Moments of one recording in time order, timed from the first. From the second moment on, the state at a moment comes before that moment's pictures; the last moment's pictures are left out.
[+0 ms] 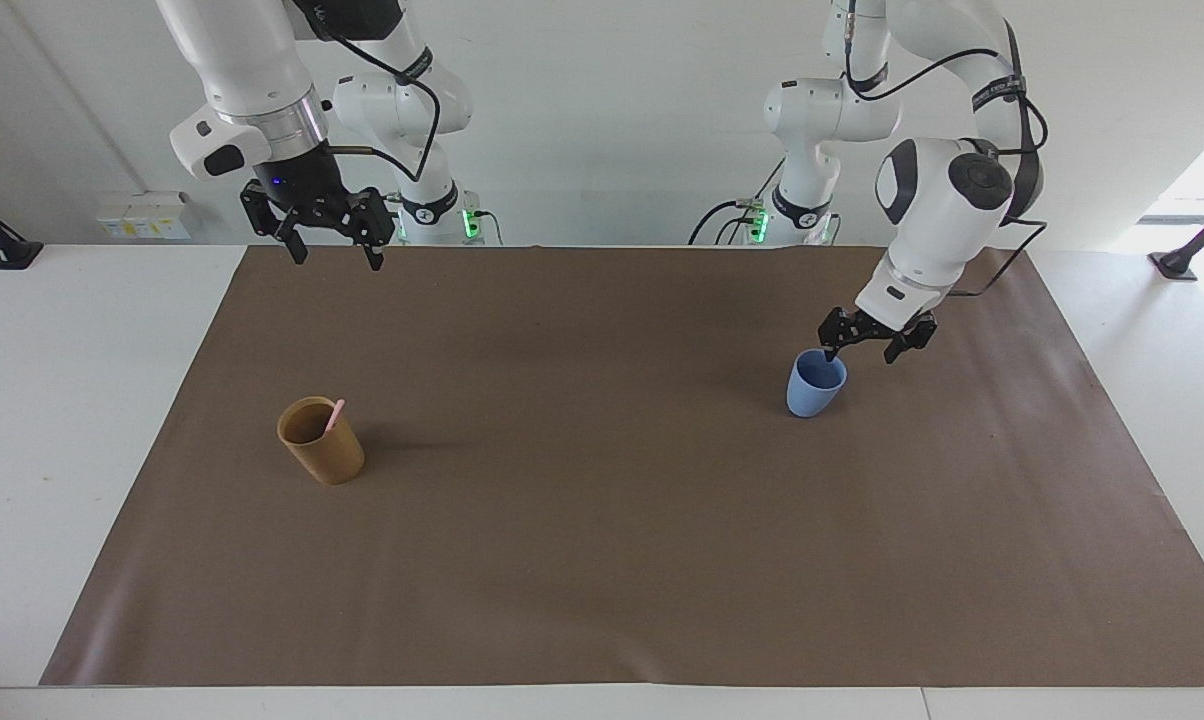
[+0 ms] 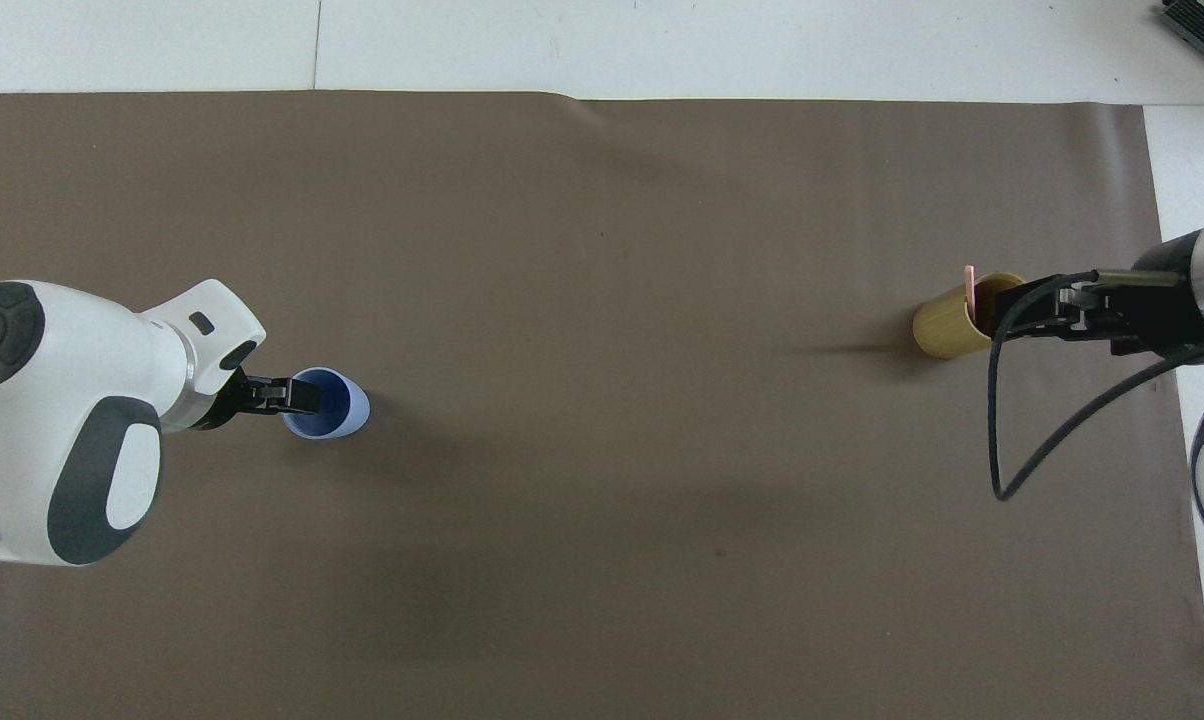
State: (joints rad) left arm -0.16 -0.05 -0.02 -2.20 -0.05 2.14 -0.06; right arm 0.01 -0.03 0.08 -1.57 0.00 1.57 0.22
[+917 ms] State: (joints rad) left arm -0.19 0.00 -0.02 -2.27 -0.05 2.27 -0.06; right arm 0.01 -0.01 0.08 -1.57 -0.01 1.61 0.22
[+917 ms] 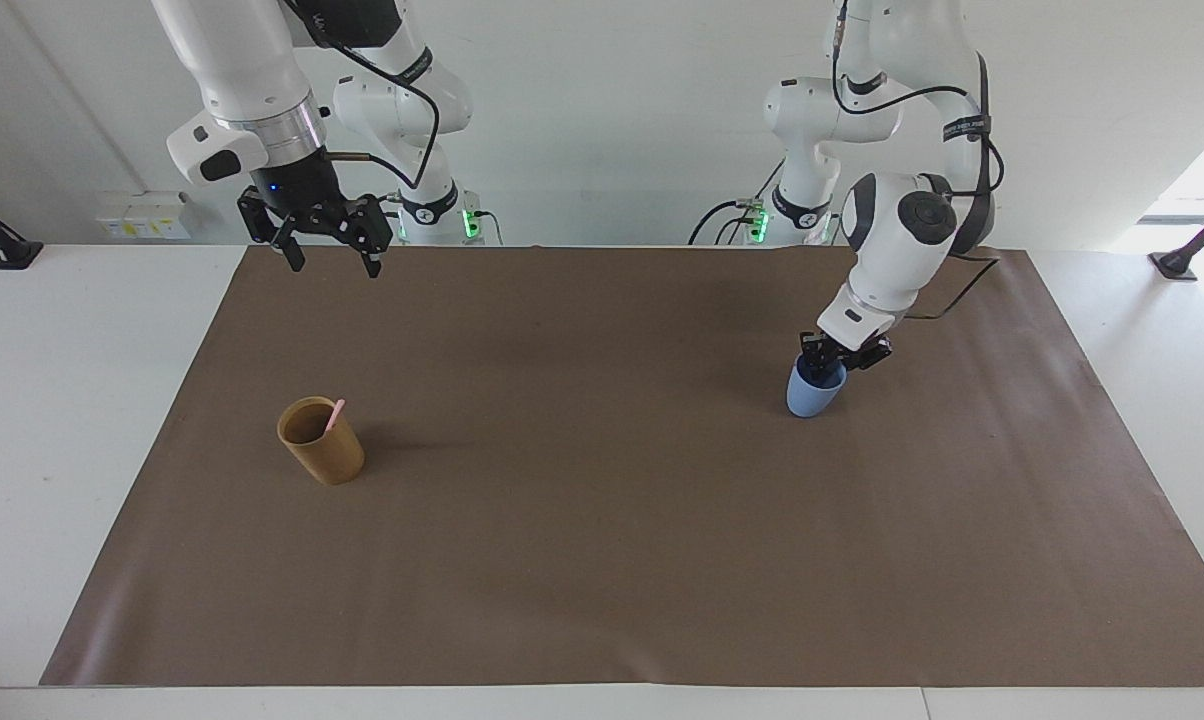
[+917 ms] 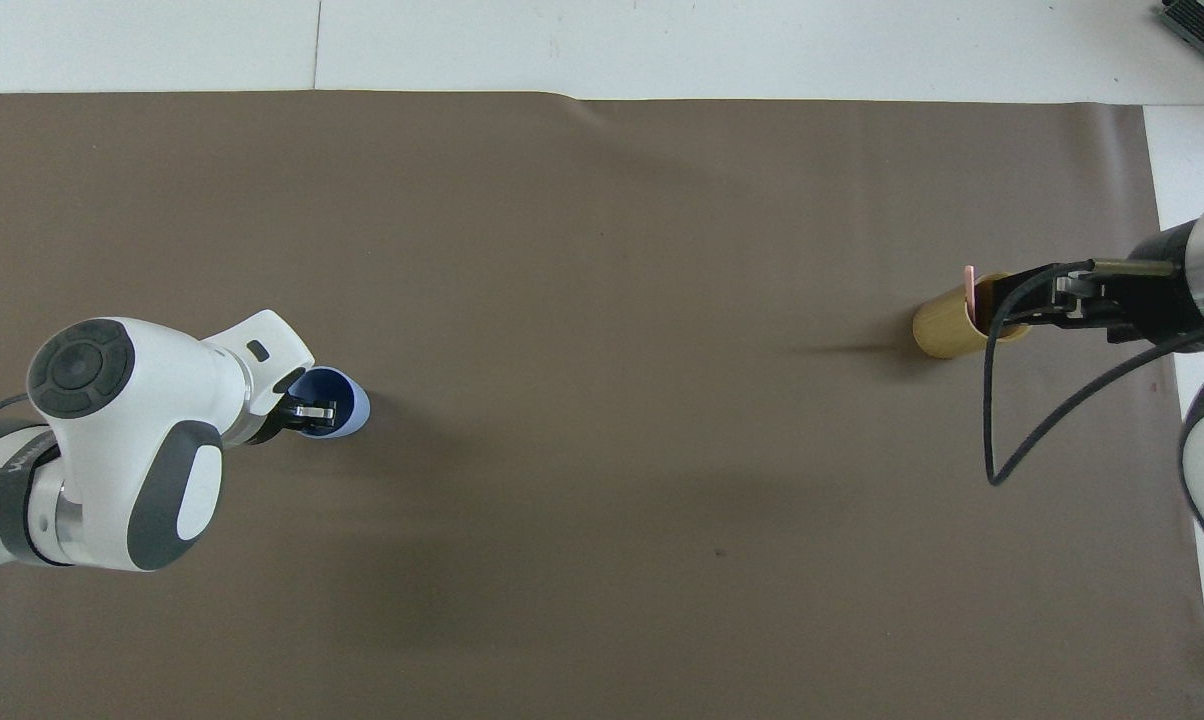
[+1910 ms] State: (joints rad) left arm -0.52 0.02 -0.04 -1.97 -0.08 2.03 -0.47; right arm 0.03 0.23 0.09 -1.57 -0.25 1.79 0.19
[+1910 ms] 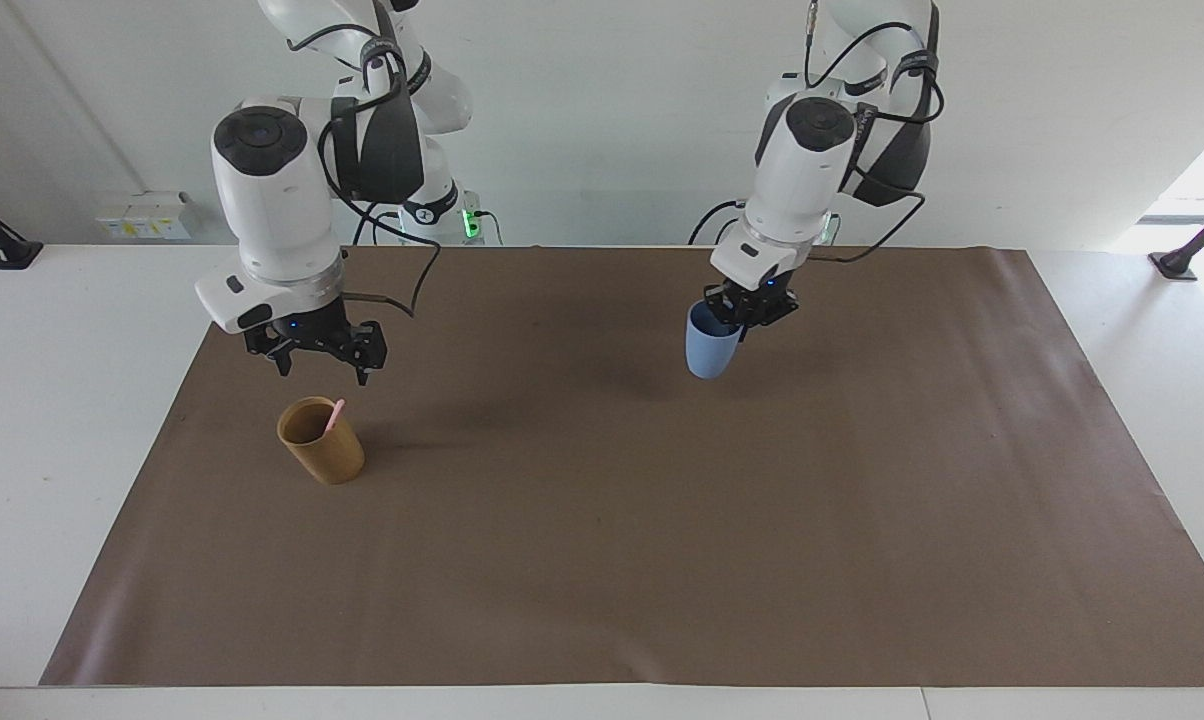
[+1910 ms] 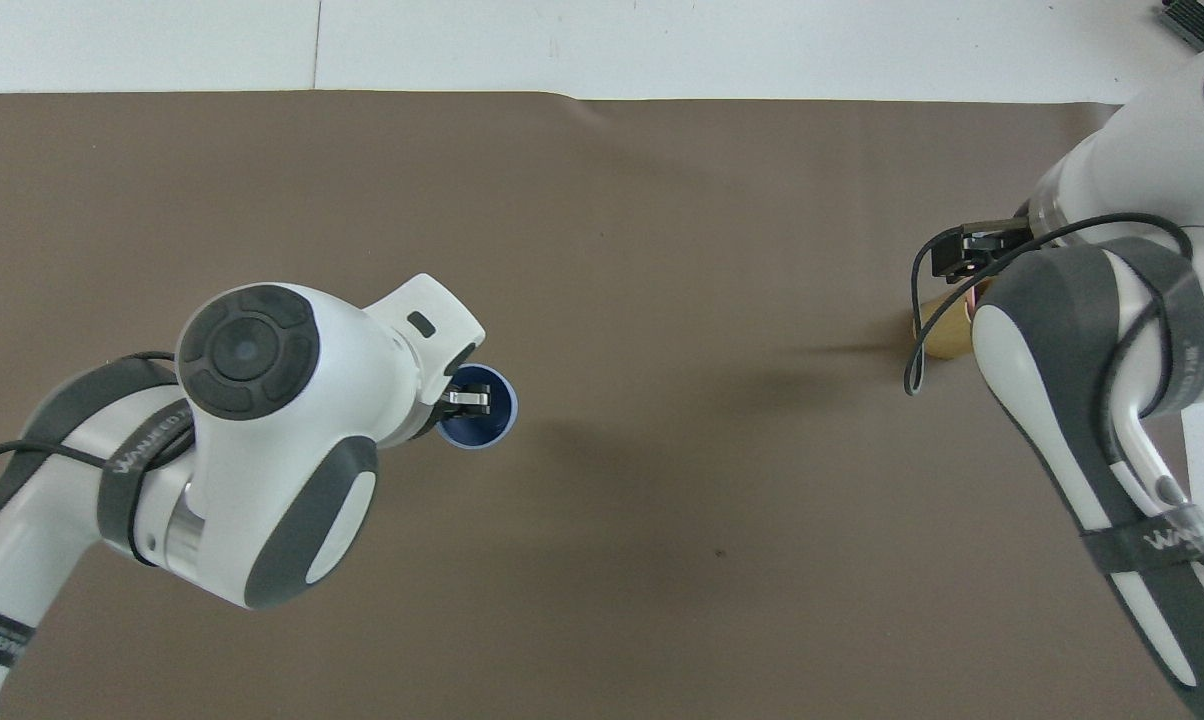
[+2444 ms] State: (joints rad) left arm -0.66 0.23 -0.05 -1.86 -0.11 2.16 -0.62; right arm 0.05 0.28 0.09 -1.59 -0.34 1.86 0.13
